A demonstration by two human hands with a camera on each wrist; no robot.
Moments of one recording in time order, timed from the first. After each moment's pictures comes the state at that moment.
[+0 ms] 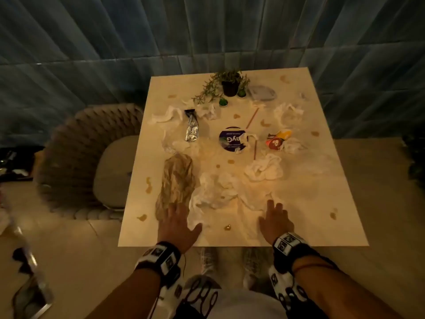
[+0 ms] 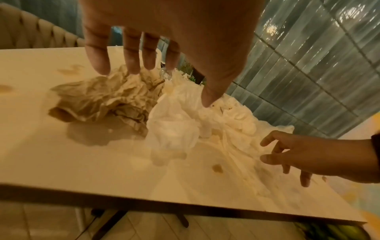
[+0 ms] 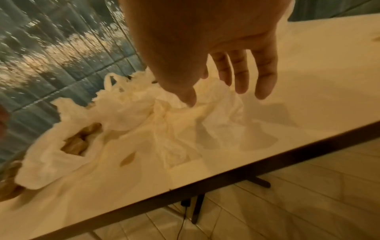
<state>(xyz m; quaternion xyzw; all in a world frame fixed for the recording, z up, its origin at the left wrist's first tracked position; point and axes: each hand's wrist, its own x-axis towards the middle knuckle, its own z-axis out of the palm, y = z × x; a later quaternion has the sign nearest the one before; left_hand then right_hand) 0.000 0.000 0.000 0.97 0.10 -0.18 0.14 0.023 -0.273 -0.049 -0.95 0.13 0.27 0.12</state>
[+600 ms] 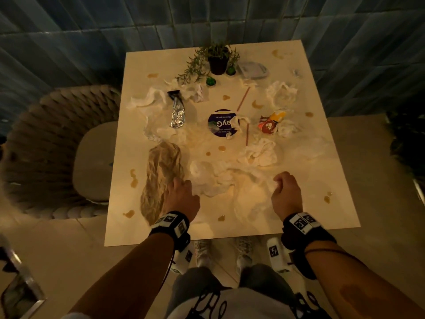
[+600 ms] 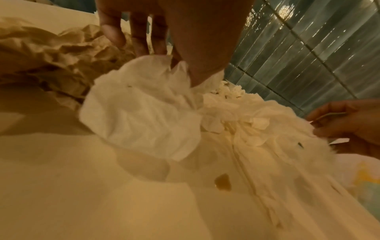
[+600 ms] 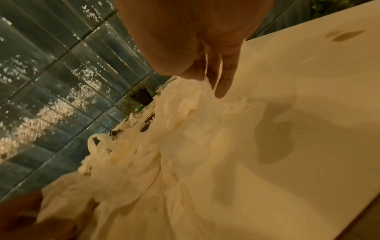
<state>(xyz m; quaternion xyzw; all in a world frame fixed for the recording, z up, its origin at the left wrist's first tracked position) 0.066 -0.023 -0.044 0.98 0.05 -0.17 0.12 0.053 -0.302 -0.037 -0.91 0.20 0.00 0.35</state>
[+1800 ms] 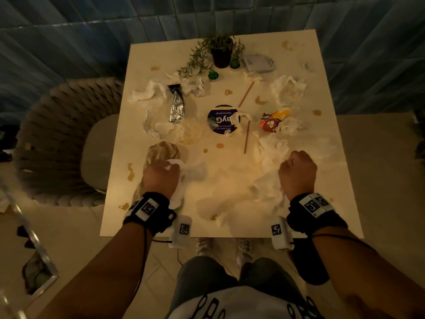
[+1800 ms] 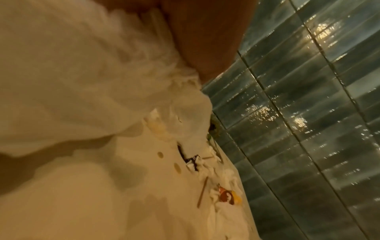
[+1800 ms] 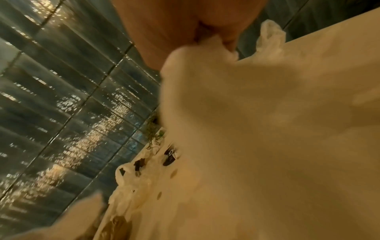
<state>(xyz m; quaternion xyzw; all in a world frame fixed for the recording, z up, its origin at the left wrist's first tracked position) 0.110 -0.027 0.014 0.92 0.25 -0.07 0.28 0.114 -0.340 -0.014 -0.91 0.16 -0.10 0.36</state>
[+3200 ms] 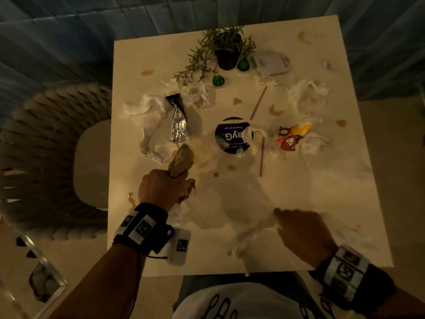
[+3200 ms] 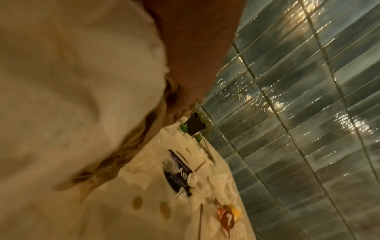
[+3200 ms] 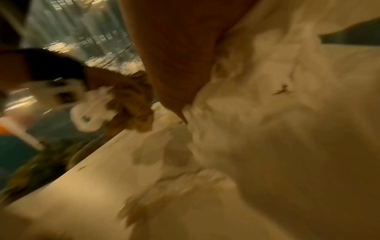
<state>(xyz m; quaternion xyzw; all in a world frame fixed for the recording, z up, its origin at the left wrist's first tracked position) 0.209 0.004 0.016 0.90 0.27 -0.21 0.25 0.100 -0.308 -0.015 -0.97 -0.19 0.14 0.01</state>
